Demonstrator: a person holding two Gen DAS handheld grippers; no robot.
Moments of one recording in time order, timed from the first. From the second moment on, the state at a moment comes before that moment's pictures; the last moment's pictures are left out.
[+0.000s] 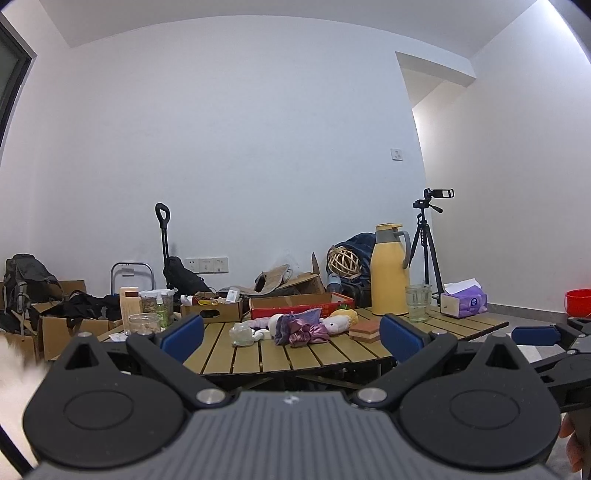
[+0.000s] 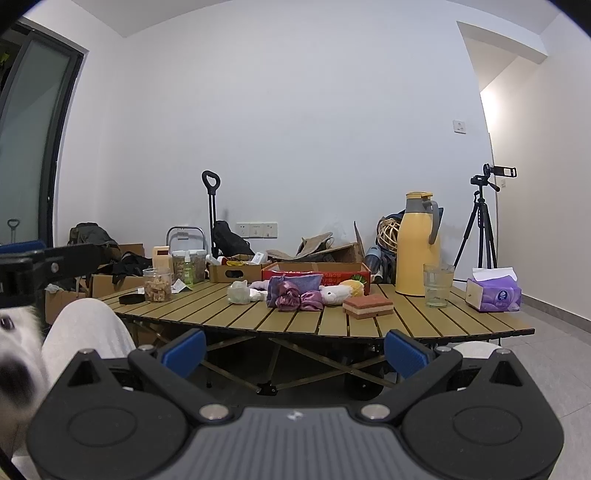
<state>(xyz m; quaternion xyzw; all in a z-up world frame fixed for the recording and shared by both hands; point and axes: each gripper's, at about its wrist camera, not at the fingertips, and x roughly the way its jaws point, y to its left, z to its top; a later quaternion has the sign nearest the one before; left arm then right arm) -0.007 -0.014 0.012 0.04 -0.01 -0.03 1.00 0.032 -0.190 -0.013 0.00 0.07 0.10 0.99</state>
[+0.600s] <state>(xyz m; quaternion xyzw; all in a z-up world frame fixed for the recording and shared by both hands) 0.010 -0.019 0.047 0.03 0.04 -0.05 1.00 0.045 -0.192 0.020 -0.01 0.06 0.10 0.99</state>
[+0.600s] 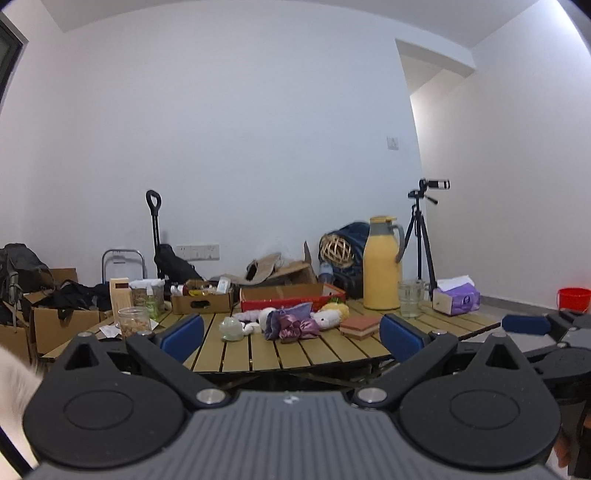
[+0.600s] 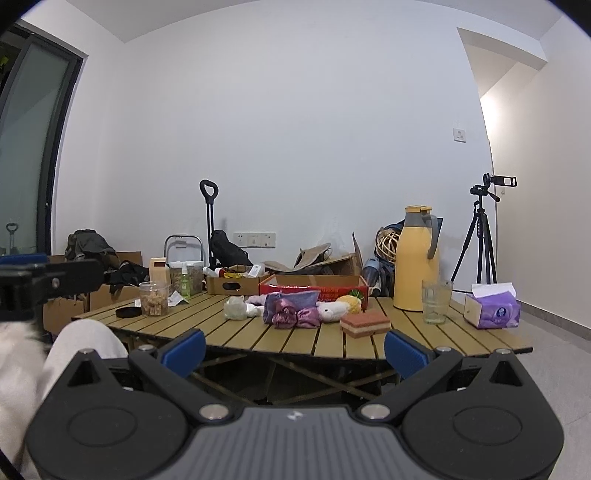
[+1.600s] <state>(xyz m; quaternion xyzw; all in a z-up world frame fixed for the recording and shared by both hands) 0.469 0.015 0.002 -0.03 0.22 -0.03 0.97 0.488 -0.199 0.014 0.03 0.17 0.13 0.98</state>
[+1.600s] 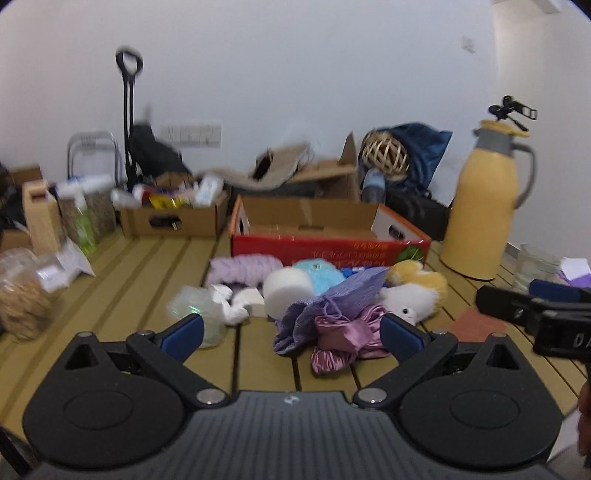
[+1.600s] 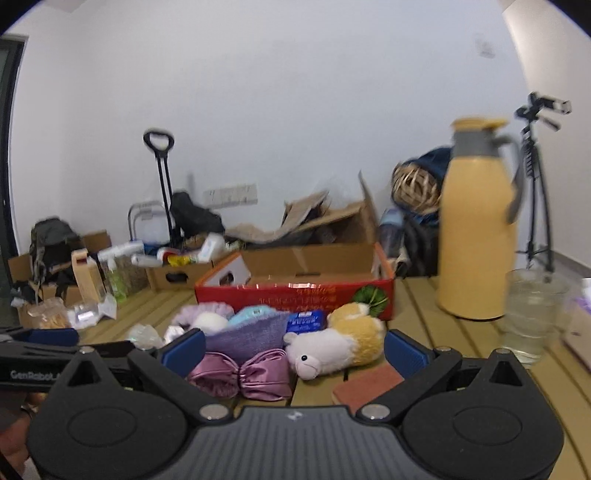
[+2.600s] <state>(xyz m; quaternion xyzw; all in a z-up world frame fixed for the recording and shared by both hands) 0.500 0.035 -0.058 -0.13 0.28 -0.17 0.93 0.562 -0.150 -0.055 0.04 0.28 0.22 0.93</state>
